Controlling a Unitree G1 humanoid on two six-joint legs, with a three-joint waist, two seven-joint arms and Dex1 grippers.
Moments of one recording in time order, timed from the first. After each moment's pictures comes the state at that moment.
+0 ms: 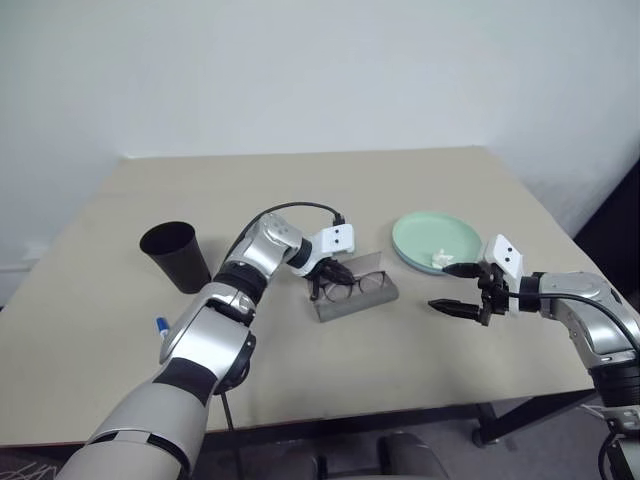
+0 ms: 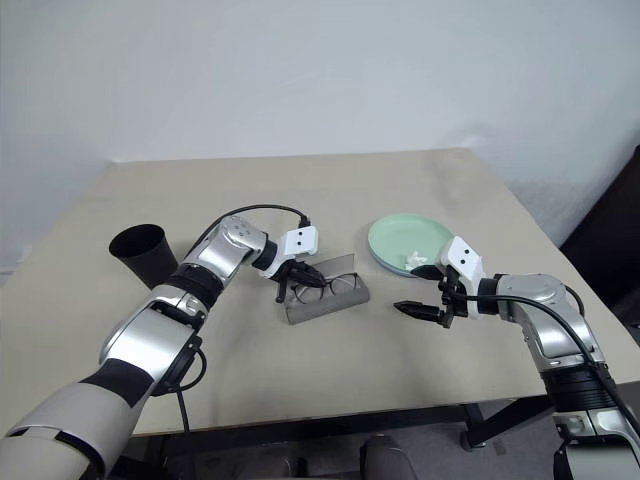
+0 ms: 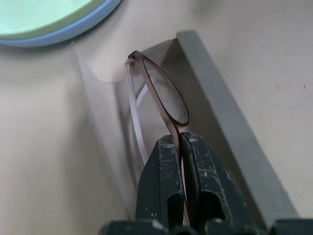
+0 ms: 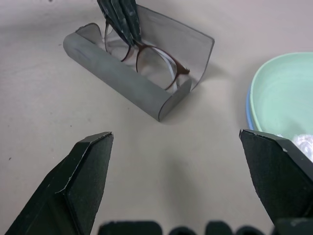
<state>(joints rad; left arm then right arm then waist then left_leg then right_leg) -1.05 0.26 -0.39 1.05 0.15 -0.01 -1.29 -0.36 -0.73 0.07 0.09 0.29 0.40 1.10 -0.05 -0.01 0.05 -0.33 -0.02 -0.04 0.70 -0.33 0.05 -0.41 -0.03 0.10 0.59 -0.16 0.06</state>
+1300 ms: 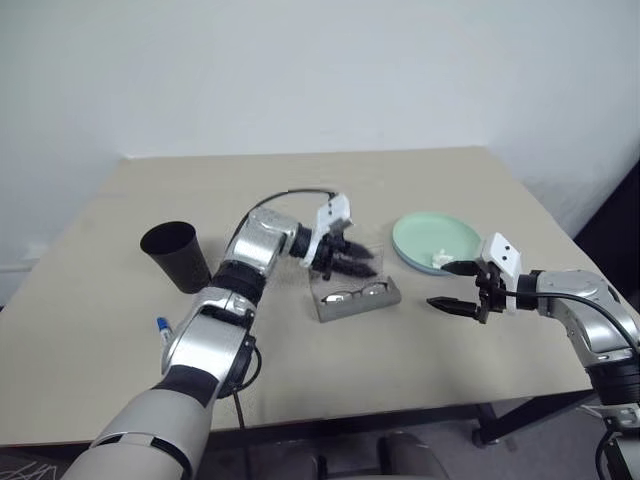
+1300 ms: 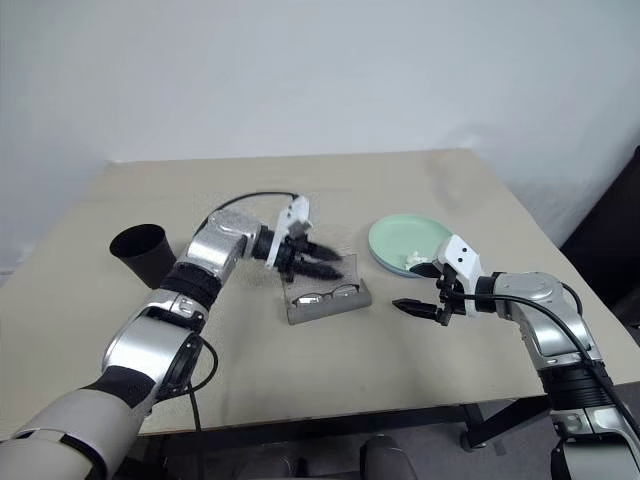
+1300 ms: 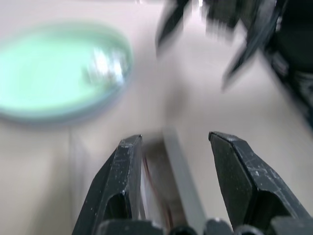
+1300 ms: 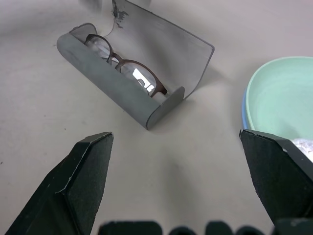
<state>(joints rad) -1.05 0.24 -0.15 0.84 -0.10 0.26 -1.39 -0.37 -0.72 0.08 0.09 0.27 0.39 1.09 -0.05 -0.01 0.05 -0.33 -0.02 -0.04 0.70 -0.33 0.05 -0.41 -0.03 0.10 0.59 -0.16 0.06</state>
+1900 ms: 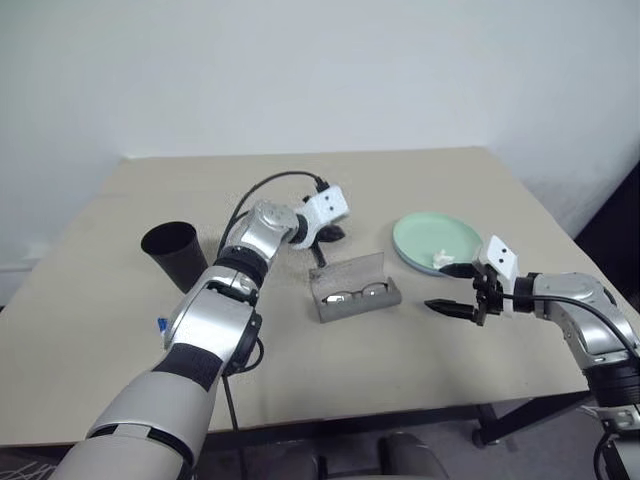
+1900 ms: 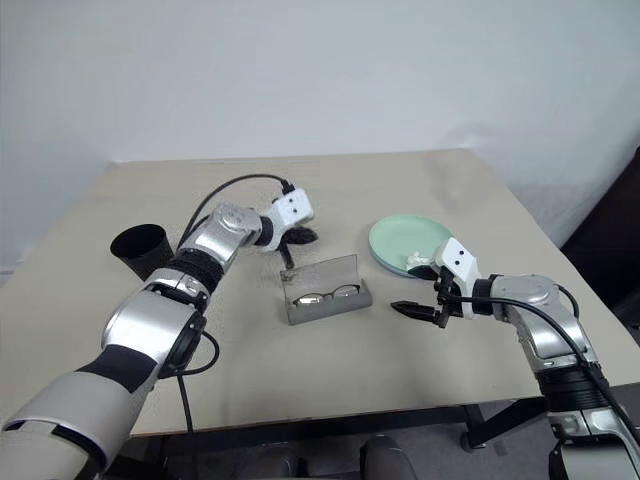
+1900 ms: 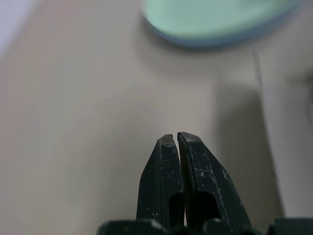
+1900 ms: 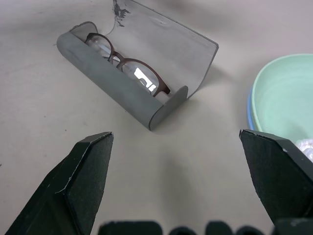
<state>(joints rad) -1.13 0.25 -0.32 1.22 0.25 -0.06 -0.92 -0.36 -0.71 0.08 0.09 0.27 0.39 1.07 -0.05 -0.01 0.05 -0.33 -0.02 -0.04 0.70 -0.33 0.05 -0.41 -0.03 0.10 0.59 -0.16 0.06</state>
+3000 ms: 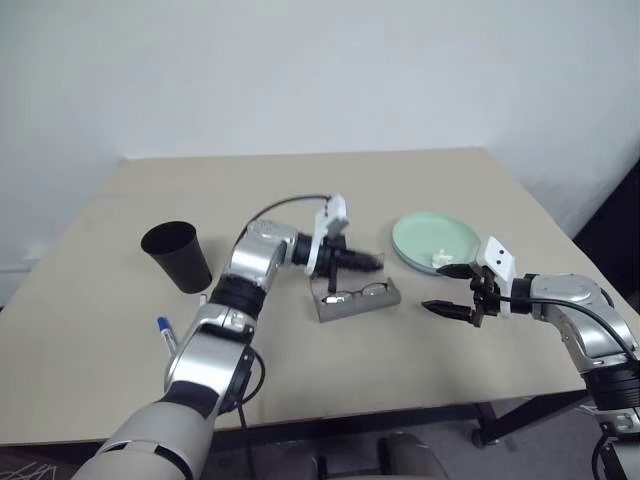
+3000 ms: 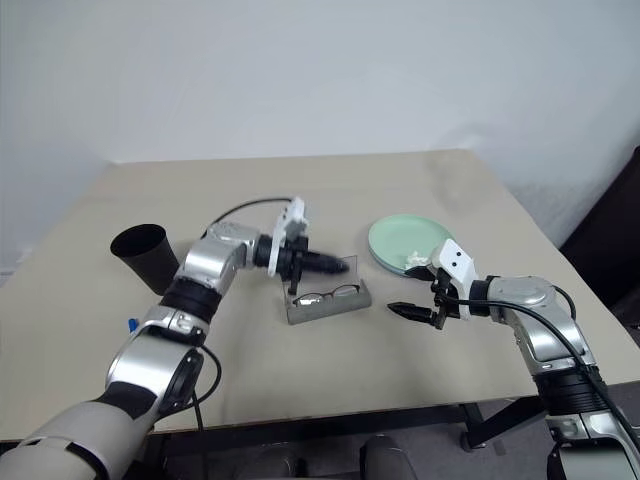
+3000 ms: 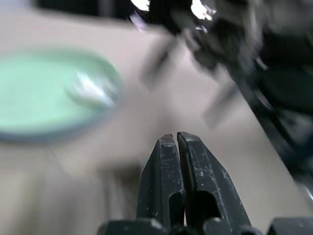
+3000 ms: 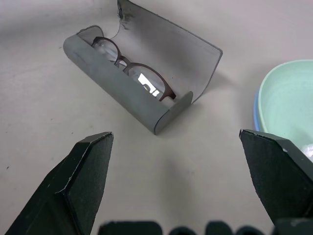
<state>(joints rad) -0.97 0.23 -0.11 0.73 -0.13 0.37 -1.31 -0.35 -0.70 0.08 0.05 0.27 0.40 1.07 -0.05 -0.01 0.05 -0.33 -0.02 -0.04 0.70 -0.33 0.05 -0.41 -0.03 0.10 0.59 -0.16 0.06</state>
